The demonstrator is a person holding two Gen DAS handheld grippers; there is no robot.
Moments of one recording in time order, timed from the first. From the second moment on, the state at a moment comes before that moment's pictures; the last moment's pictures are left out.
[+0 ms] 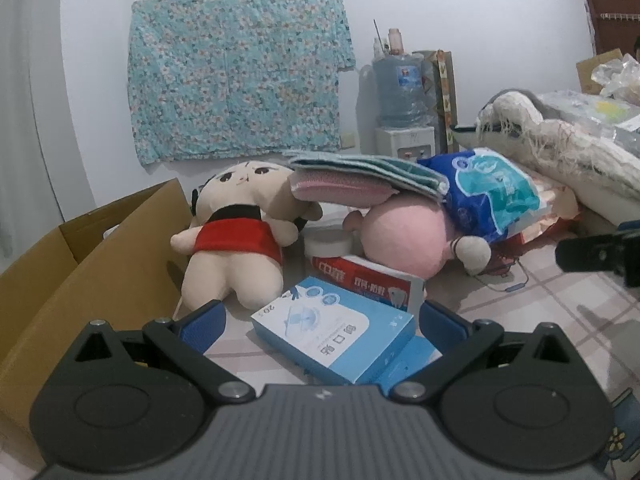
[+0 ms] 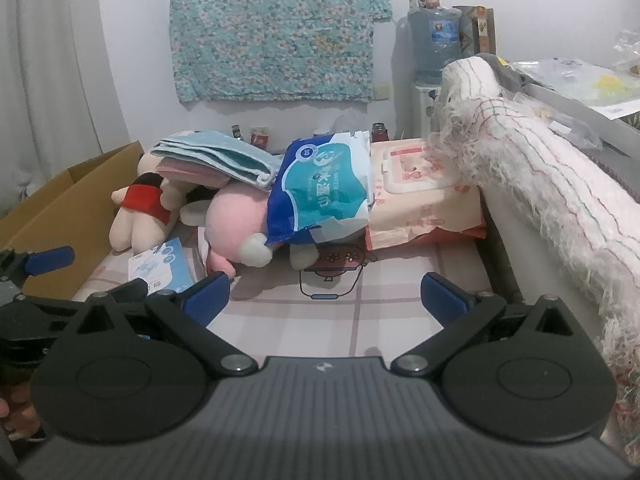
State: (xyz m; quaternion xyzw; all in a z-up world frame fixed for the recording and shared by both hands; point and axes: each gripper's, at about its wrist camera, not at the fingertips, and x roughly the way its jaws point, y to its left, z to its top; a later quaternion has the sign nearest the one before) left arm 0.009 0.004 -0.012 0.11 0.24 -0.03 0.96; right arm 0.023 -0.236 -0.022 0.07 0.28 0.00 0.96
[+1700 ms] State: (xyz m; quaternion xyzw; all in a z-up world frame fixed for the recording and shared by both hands) left arm 0.007 0.000 -0.013 0.12 0.24 -0.04 0.96; right arm 0.022 -0.234 -0.021 0.06 0.28 0.00 0.96
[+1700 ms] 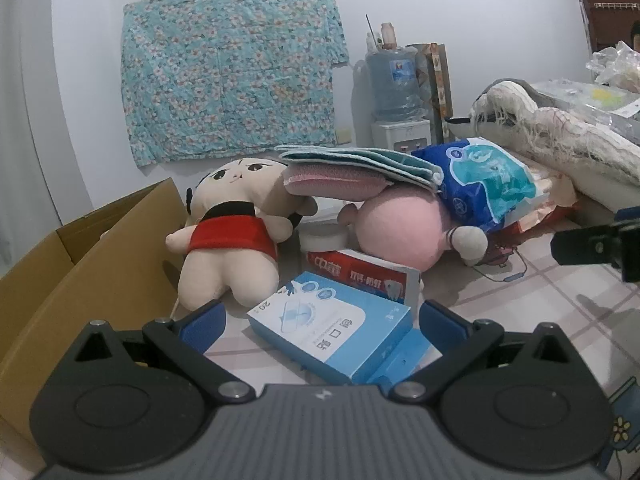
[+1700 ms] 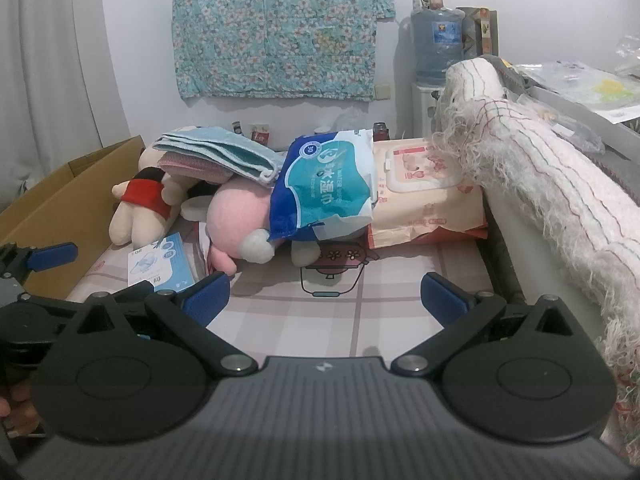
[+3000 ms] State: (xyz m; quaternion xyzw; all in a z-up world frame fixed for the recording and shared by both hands) left arm 0.016 0.012 -0.009 0.11 0.24 -0.03 0.96; right arm 0.024 -0.233 -0.021 0.06 0.28 0.00 0.96
